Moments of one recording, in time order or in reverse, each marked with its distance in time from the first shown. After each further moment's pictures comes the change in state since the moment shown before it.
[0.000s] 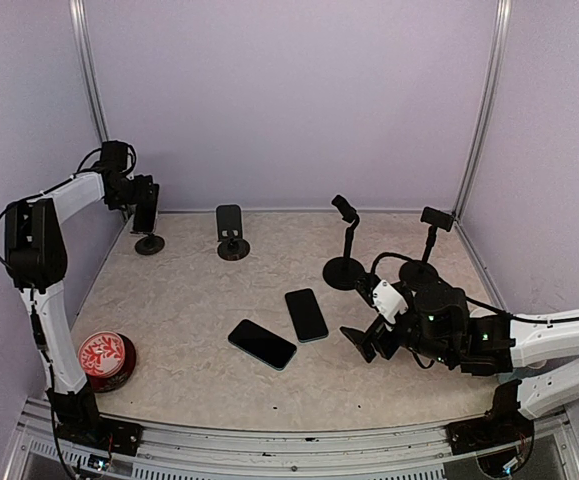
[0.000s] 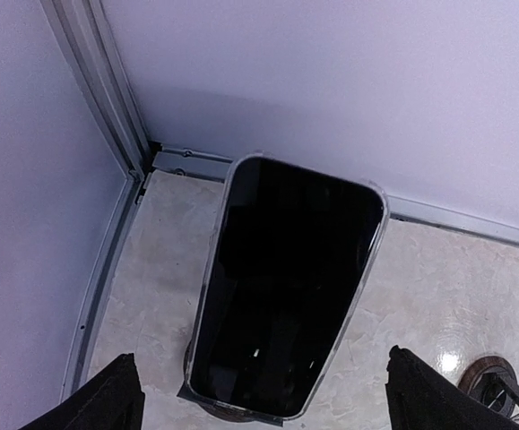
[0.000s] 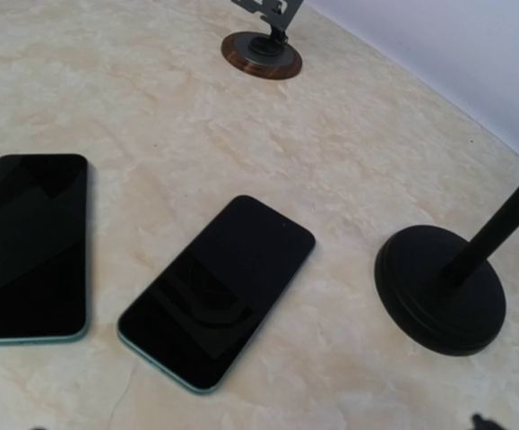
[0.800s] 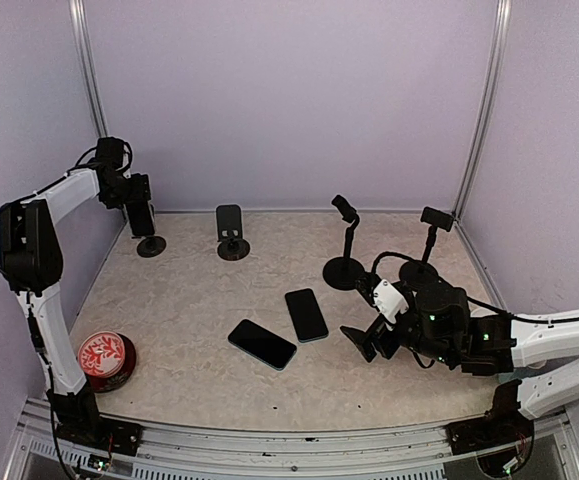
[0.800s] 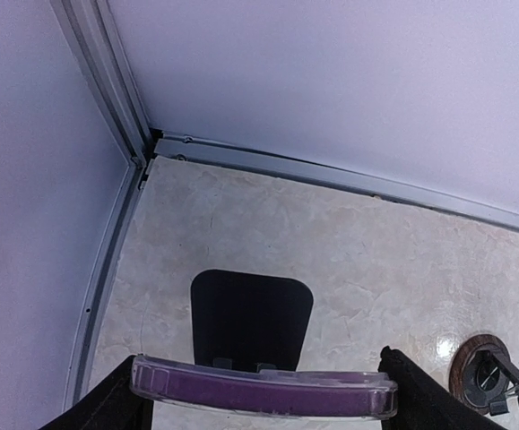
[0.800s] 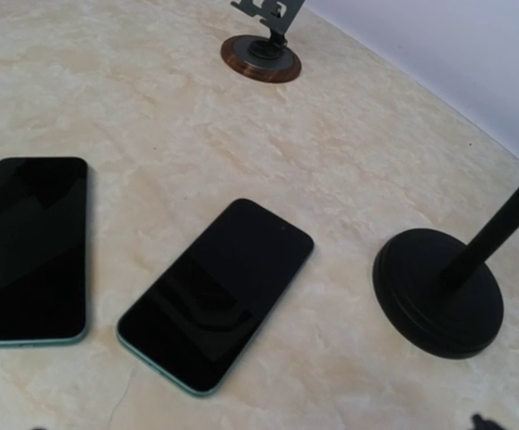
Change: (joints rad) left arm 0.007 -0.043 0.000 -0.075 0.022 -0.004; right arm 0.000 -0.004 0.000 0.000 0.000 -0.004
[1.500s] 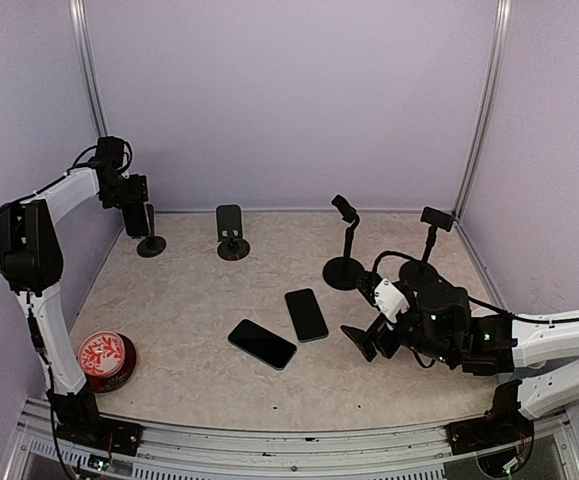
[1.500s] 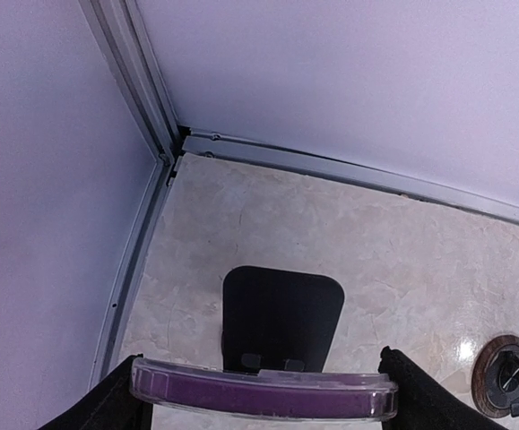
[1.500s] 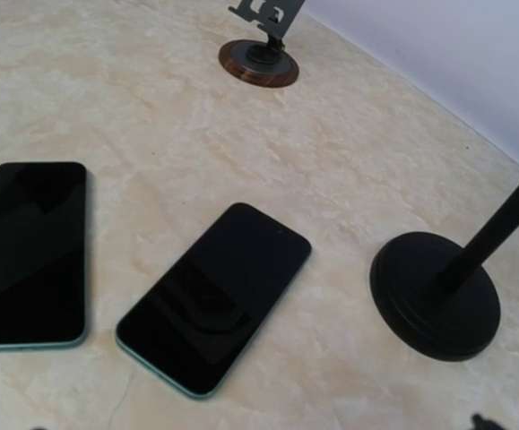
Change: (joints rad) left arm 0.000 0.000 0.011 -0.029 -0.072 0.023; right arm 0.000 -0.008 0.000 0.000 0.002 -0.002
